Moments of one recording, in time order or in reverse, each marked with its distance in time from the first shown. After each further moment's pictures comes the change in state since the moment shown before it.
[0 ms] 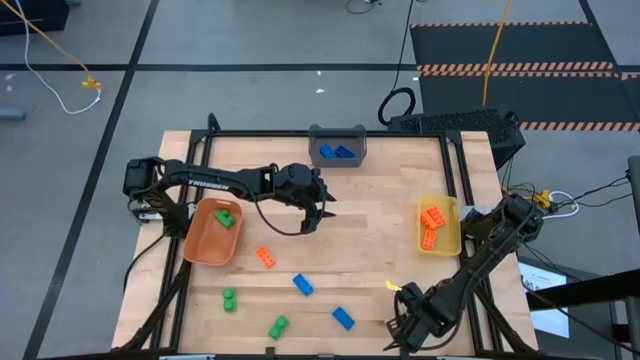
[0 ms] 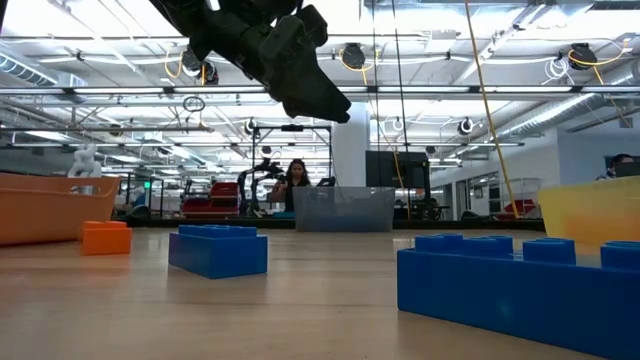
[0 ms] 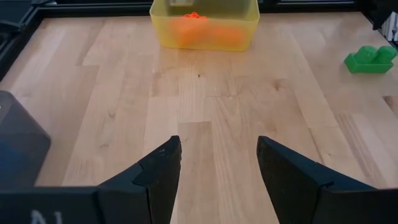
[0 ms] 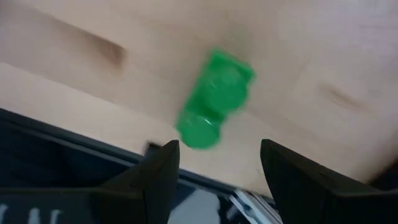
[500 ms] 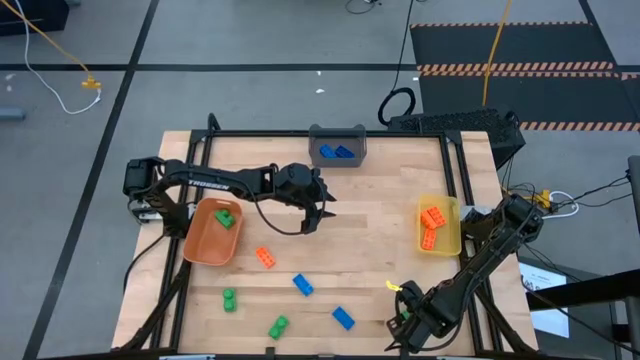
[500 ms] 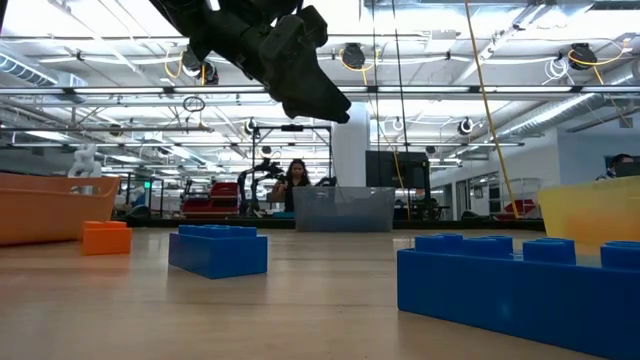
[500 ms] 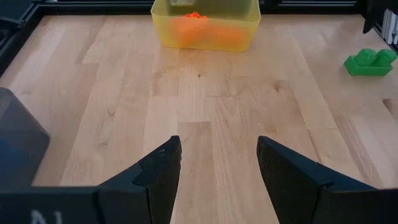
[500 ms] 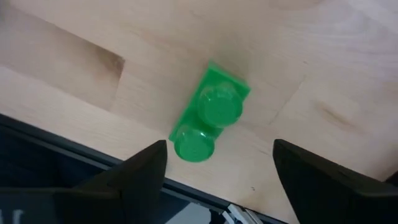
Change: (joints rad) left arm 0.000 0.000 0.000 0.000 0.000 -0.016; right arm 0.015 0.000 -0.003 -0.018 0.059 -0.036
